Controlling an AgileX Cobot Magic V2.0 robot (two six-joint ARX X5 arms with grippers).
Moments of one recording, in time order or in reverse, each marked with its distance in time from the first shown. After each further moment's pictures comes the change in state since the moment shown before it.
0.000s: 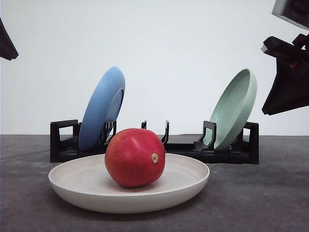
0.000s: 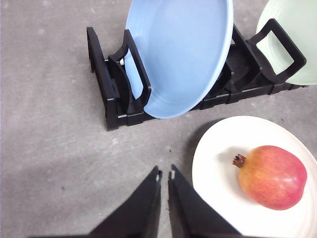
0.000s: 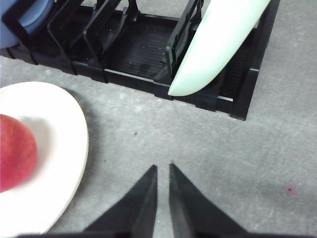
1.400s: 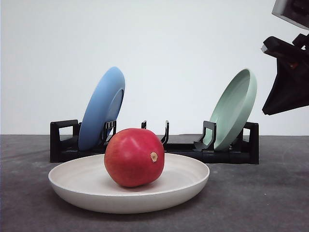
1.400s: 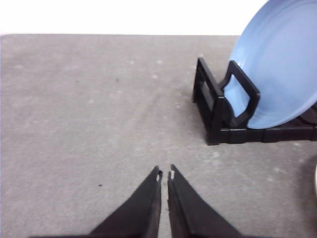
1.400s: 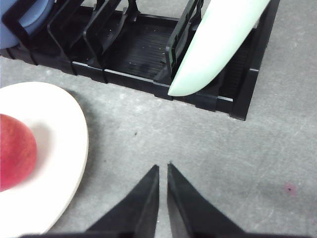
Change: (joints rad) left_arx 0.224 -0.720 -0.696 0.387 -0.131 0.053; right_arx 0.000 0.000 0.000 0.000 0.000 0.000
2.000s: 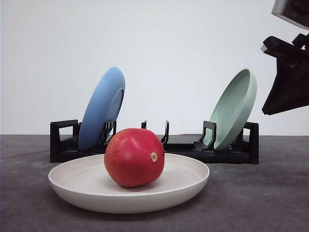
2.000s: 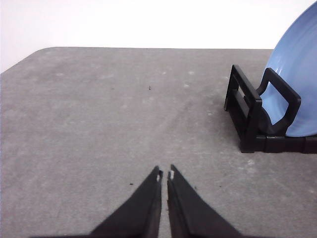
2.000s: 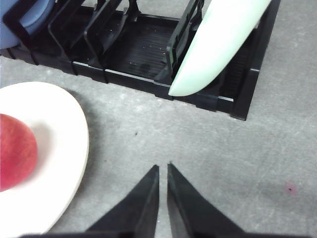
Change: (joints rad) left_arx 0.002 -0.139 -0.079 0.005 -0.110 -0.001; right_arx 0.000 0.000 0.000 0.000 0.000 0.000
